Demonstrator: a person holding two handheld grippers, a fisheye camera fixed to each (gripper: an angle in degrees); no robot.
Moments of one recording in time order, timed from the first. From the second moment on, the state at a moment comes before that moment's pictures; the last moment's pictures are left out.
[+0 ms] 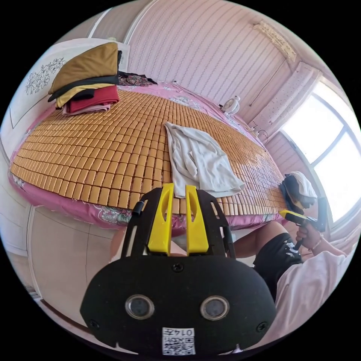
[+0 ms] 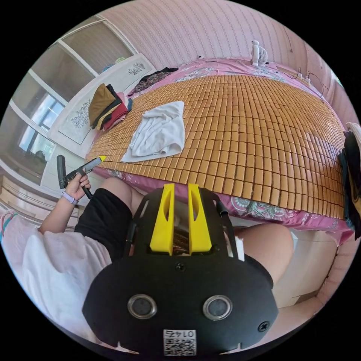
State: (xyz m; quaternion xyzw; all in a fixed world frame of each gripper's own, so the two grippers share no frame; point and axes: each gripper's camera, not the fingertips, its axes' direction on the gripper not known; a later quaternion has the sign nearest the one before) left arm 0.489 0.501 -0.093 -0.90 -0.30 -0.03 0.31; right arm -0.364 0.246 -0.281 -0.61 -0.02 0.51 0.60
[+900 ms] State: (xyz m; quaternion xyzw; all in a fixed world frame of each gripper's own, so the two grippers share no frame) left arm 0.392 0.629 -0.064 -0.94 -0.30 0.00 0.15; right arm -0.333 0.359 -0.184 -0.55 -0.16 0.56 0.59
